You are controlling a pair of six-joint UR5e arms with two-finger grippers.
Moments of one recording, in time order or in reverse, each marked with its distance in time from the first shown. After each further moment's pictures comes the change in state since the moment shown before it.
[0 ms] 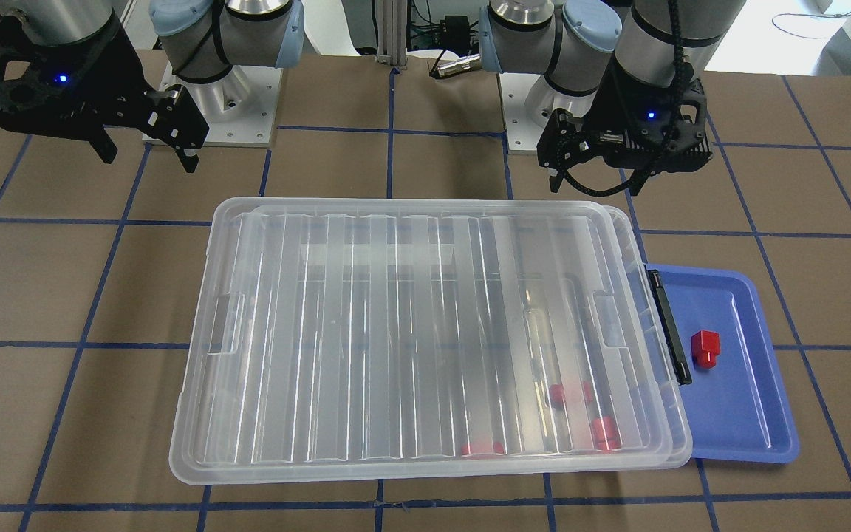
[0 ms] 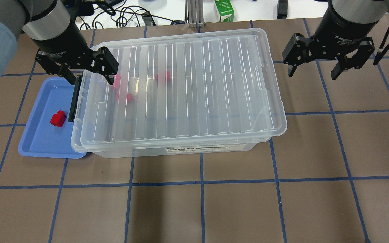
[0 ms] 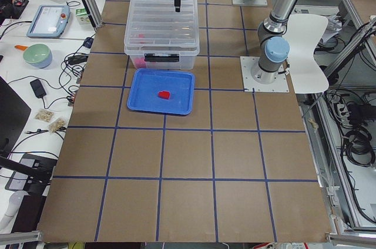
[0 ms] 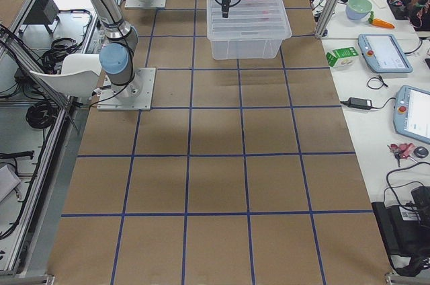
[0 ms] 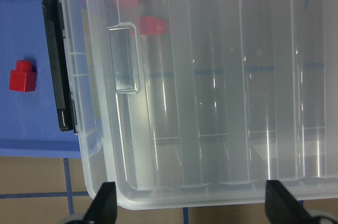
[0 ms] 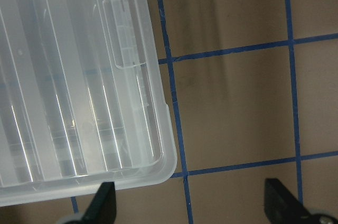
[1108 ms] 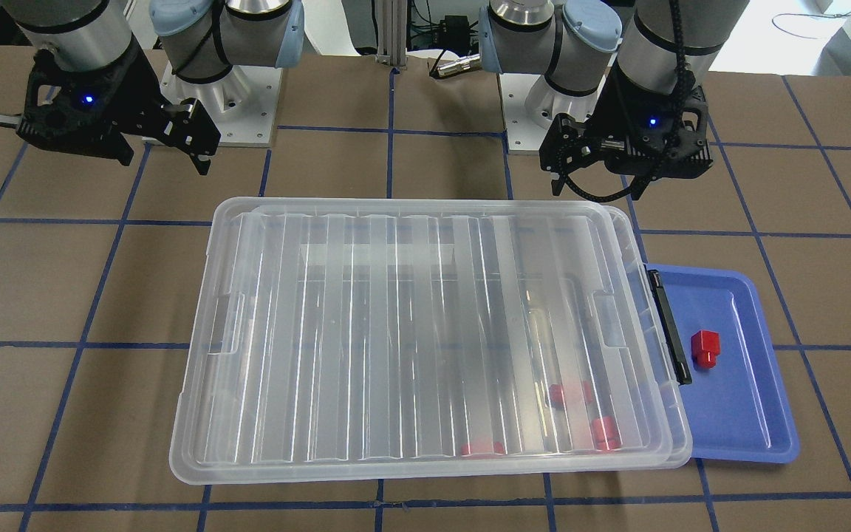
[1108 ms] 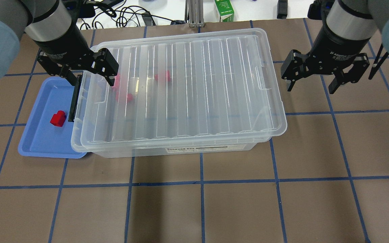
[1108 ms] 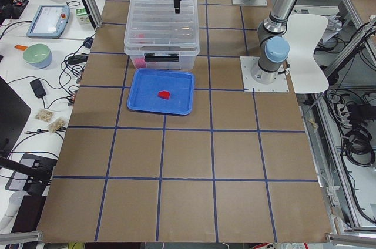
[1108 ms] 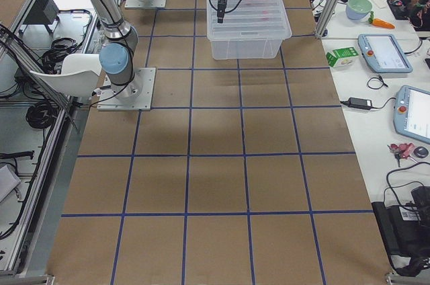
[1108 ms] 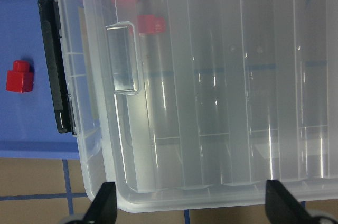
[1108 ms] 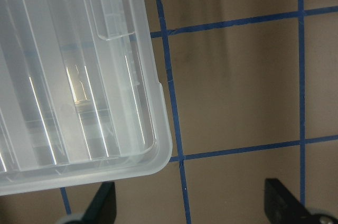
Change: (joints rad) left arm 0.020 -0.009 -0.006 0.005 -0.004 0.055; right arm 0.000 0.012 0.084 -0.006 -0.007 -0.005
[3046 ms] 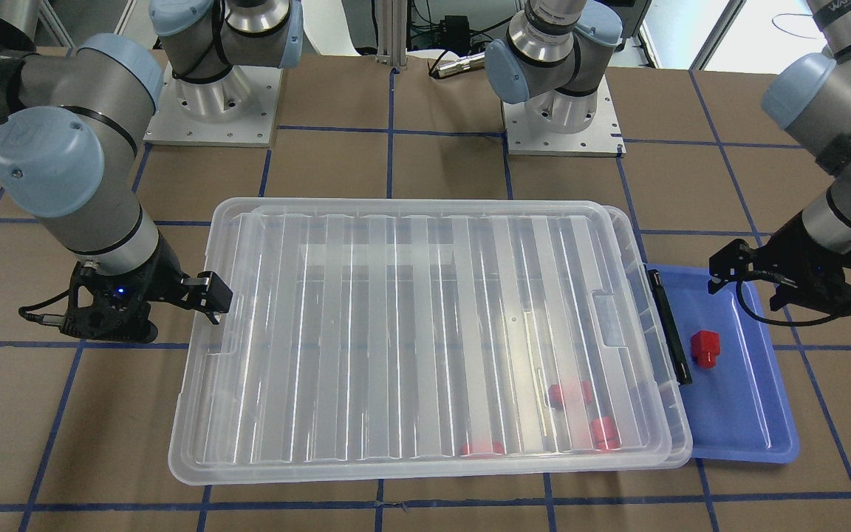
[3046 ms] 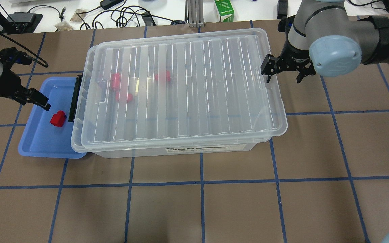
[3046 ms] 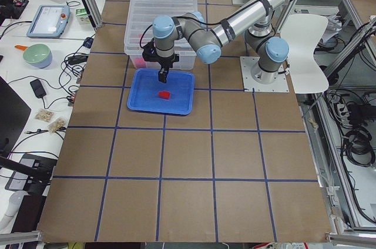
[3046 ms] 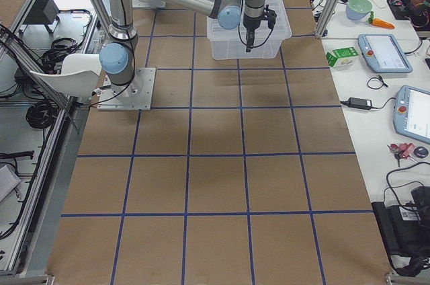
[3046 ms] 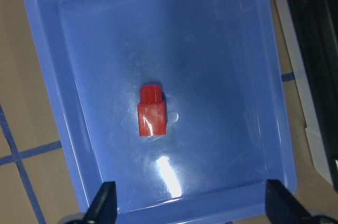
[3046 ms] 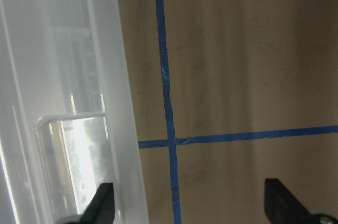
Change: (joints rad) left arm 0.504 -0.225 -0.237 0.445 -0.050 0.710; right arm -0.003 0.304 0.022 -0.415 -0.005 -0.066
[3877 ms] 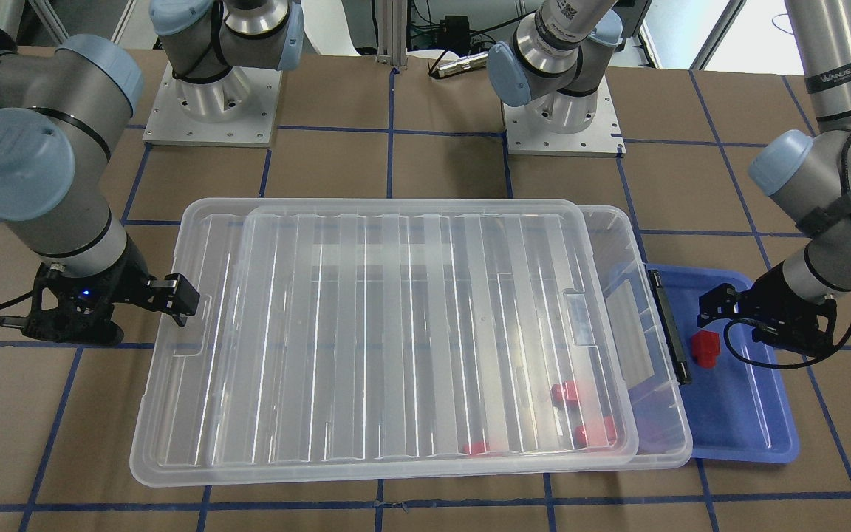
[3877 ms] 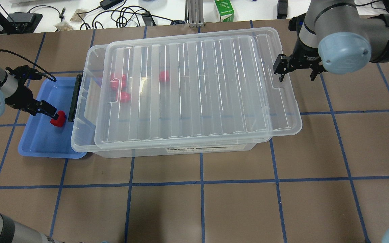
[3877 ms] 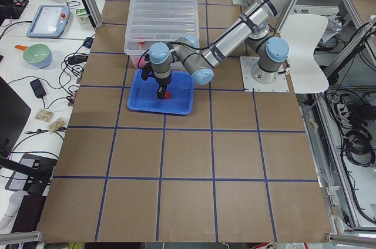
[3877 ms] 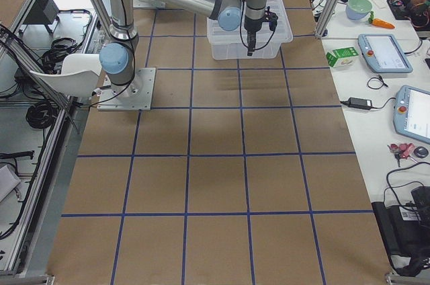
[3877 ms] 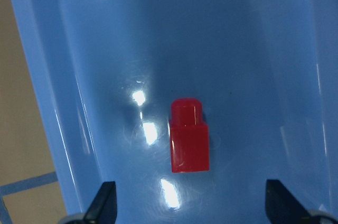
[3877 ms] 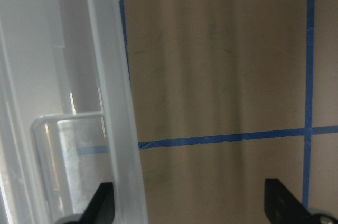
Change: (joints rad) left arm 0.038 -0.148 -0.040 0.144 -0.004 0.006; right arm -0.054 -0.003 -0.003 0.008 -0.068 -0.064
